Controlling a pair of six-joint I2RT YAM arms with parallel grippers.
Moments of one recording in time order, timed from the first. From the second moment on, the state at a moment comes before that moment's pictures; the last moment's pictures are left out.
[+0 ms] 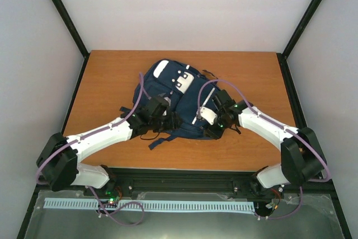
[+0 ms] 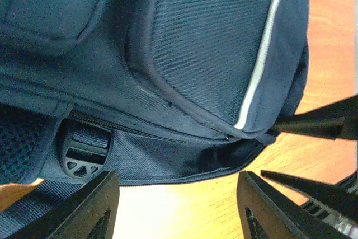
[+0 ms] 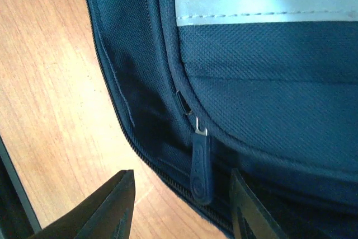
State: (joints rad) left arm -0.80 1.34 0.89 -0.40 0.10 -0.86; right arm 0.54 1.42 0.91 -0.74 -0.33 -0.50
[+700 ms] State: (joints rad) left arm -0.84 1.50 0.87 -0.13 0.09 -1.22; right arm 0.56 1.46 0.91 -0.67 -0.30 -0.44
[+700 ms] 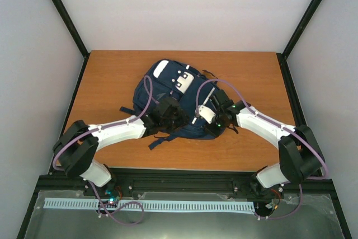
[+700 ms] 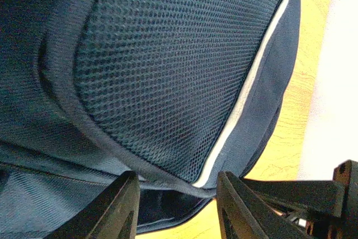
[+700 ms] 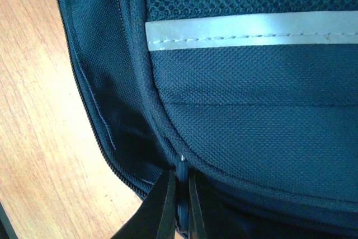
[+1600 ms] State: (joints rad) left arm -0.87 1.61 0.94 -0.11 0.07 -1.29; right arm 0.54 1.44 0.89 -0.65 -0.22 -0.46
